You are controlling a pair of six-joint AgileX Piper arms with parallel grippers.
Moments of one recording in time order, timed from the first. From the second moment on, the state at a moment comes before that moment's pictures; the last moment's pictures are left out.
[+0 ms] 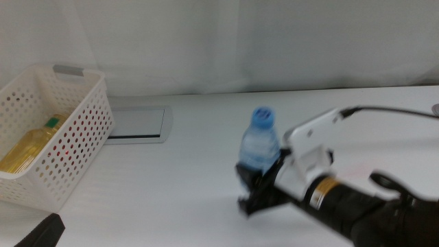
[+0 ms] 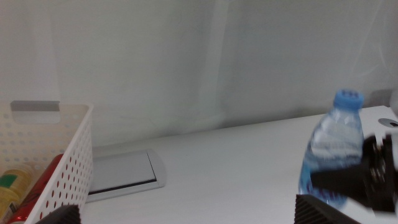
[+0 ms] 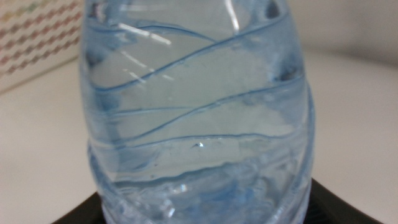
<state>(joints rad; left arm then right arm) -0.07 0.12 -0.36 -0.45 0.57 0.36 0.87 1.66 -0.61 0.31 -0.56 -0.14</state>
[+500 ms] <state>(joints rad) -0.07 0.12 -0.36 -0.45 0.57 0.36 1.02 1.80 -0.59 0.55 -0.67 -0.25</state>
